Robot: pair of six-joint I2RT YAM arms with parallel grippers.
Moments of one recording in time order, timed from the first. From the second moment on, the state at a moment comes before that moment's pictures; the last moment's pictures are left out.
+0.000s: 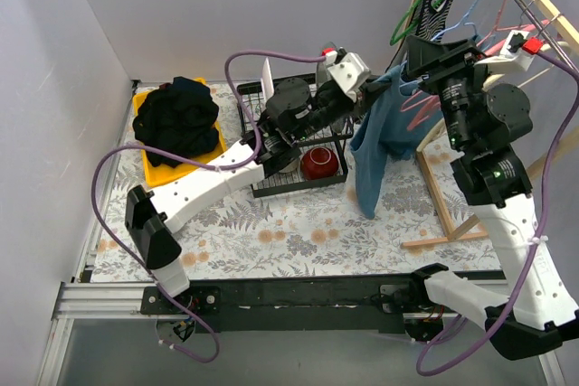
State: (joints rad) left arm -0.97 1.72 1.73 0.31 0.14 0.10; right arm 0.39 1.02 1.43 -0.11 0.26 0.65
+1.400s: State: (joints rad) left arm -0.97 1.10 1.35 0.24 0.10 0.03; right arm 0.39 1.03 1.70 -0.29 -0.06 0.43
